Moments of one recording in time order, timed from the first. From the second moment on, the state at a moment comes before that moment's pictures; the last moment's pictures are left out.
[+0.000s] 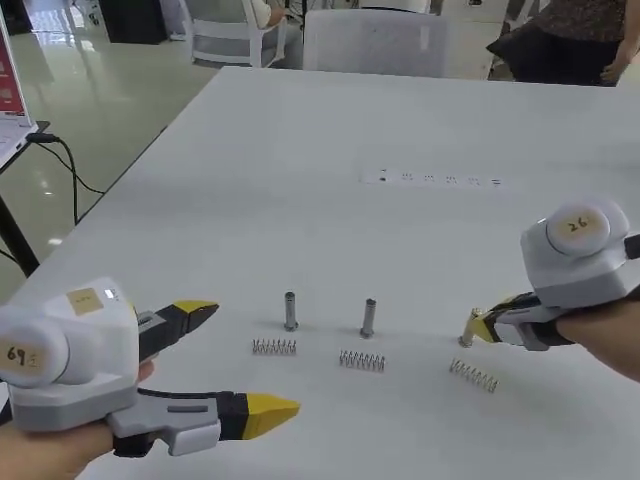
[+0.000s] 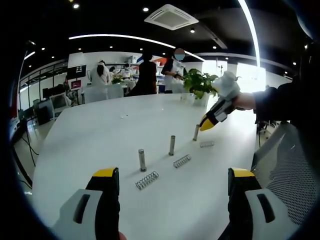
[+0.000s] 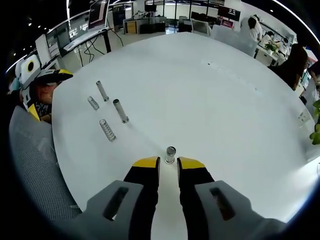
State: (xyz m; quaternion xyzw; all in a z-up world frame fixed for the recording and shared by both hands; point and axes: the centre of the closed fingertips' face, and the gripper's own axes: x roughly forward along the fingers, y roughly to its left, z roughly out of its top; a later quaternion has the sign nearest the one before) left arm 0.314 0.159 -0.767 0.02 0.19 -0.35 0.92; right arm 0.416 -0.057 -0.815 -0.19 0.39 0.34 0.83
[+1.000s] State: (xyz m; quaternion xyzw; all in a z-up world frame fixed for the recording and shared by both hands) left arm 0.313 0.158 -0.771 0.02 0.19 -0.36 0.91; right arm 0.381 -0.055 -0.841 -0.20 0.43 0.39 0.79
